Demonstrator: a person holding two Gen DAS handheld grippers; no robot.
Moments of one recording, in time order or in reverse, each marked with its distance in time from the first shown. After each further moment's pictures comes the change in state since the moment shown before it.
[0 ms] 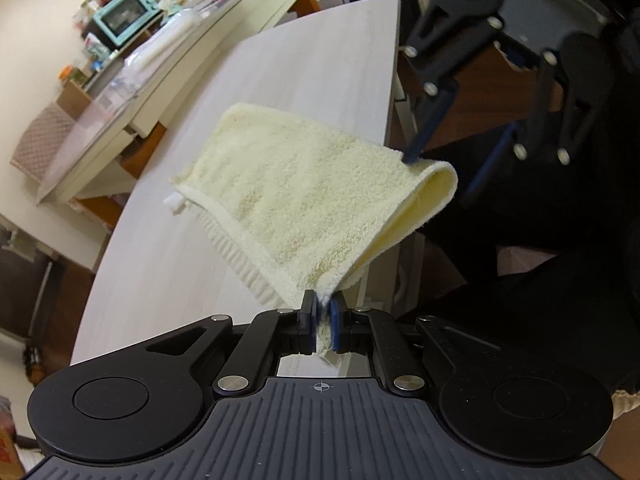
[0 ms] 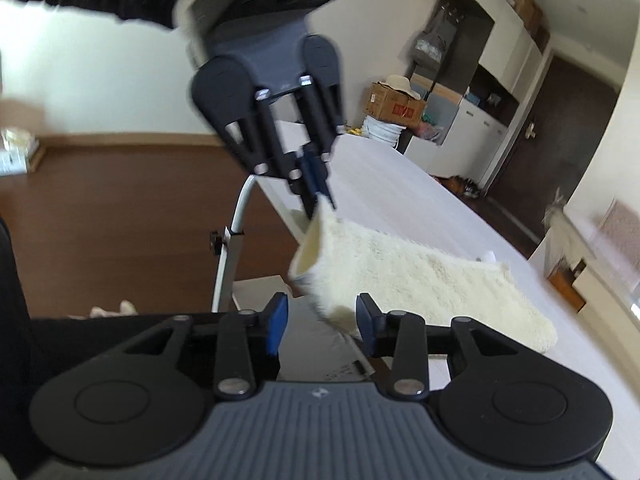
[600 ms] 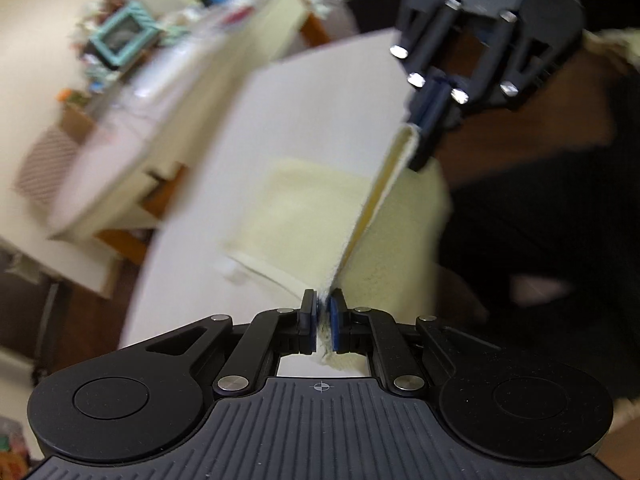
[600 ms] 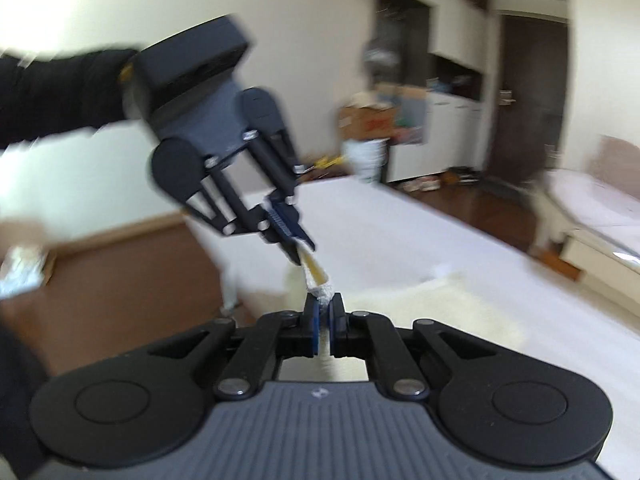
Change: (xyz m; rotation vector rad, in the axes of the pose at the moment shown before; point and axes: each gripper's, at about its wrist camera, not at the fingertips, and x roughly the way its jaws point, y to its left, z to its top) left arm -0.004 0.066 0.063 0.009 -0.037 0.042; right arm 0.000 -0.129 0.036 0.410 -0.117 0.054
